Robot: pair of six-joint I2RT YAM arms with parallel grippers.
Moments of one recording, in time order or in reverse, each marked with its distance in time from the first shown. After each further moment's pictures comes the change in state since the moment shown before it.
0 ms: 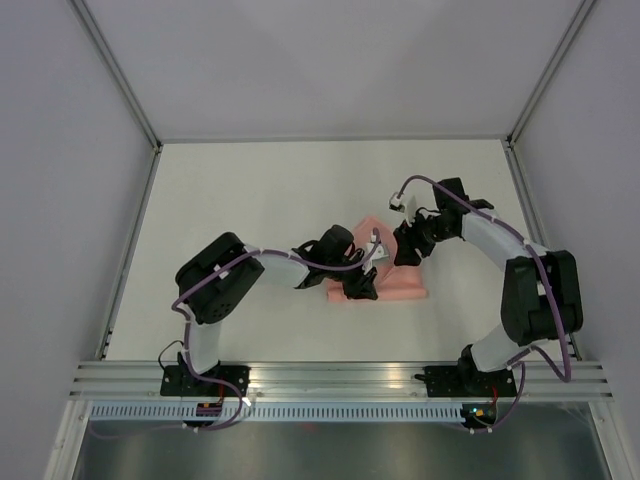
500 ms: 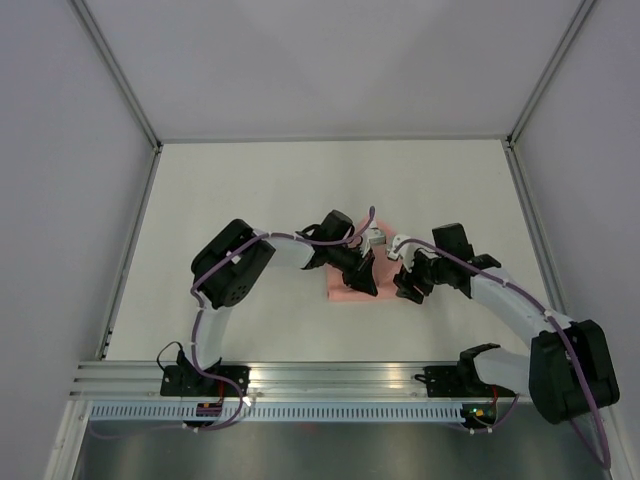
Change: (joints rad) left arm 0.104 0.159 0.188 -0.158 0.289 -0.129; right arm 0.098 -0.438 -0.458 0.253 0.094 -0.072
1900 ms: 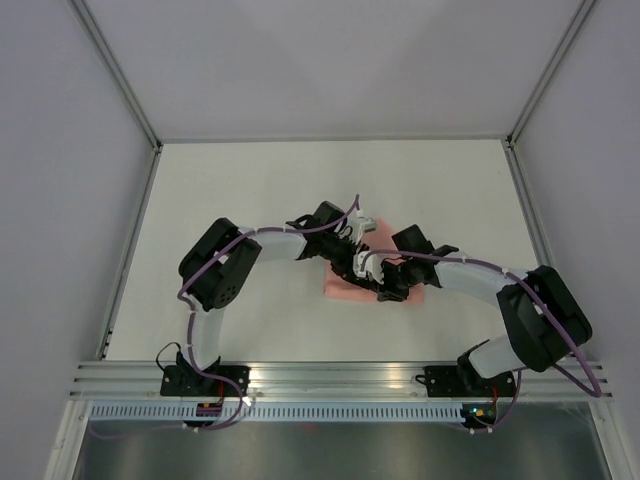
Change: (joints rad) left arm 0.041 -0.038 0.066 -0.216 -0.061 -0.131; right arm 0.272 0.229 0.023 0.114 0.096 -0.109
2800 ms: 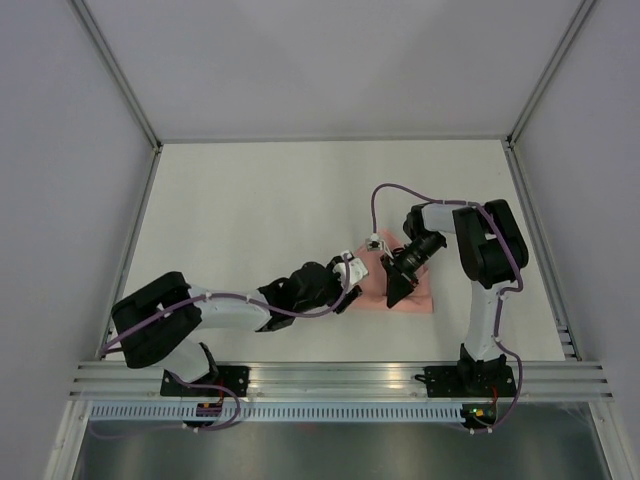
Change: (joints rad) left arm -0.282 -0.547 -0.645 0.612 -0.845 0.188; right arm -0.281 0.635 0.536 -0.865 -0.421 -0.361
